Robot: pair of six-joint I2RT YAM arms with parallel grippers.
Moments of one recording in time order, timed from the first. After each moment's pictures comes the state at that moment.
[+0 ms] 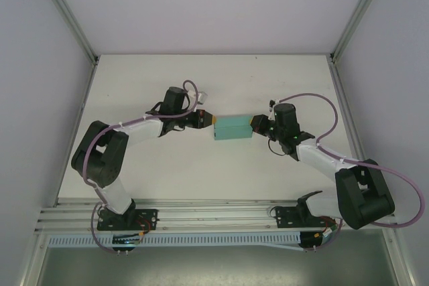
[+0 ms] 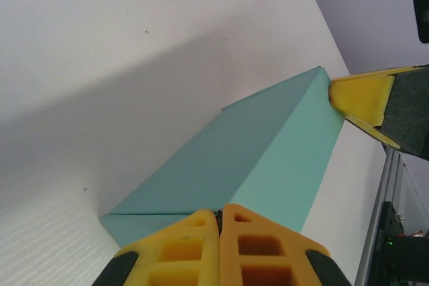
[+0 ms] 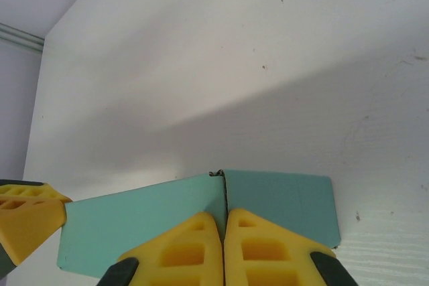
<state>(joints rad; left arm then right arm) -0.49 1.74 0.94 0.09 0.66 -0.41 0.39 1.29 0.57 0.11 -0.24 0.74</state>
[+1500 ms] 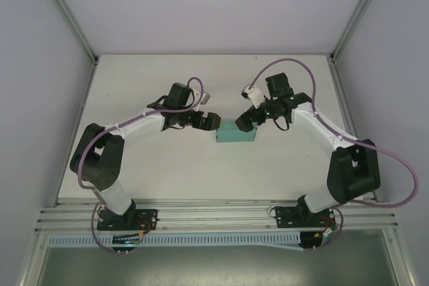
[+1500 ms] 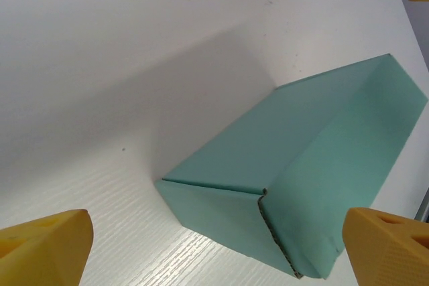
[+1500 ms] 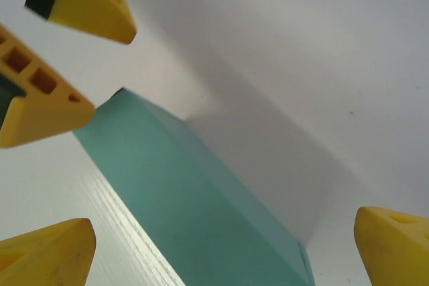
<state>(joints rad) -0.52 1.71 1.09 -0.25 0.52 -0.32 0.38 1.51 1.13 -0.62 -0.49 -0.37</state>
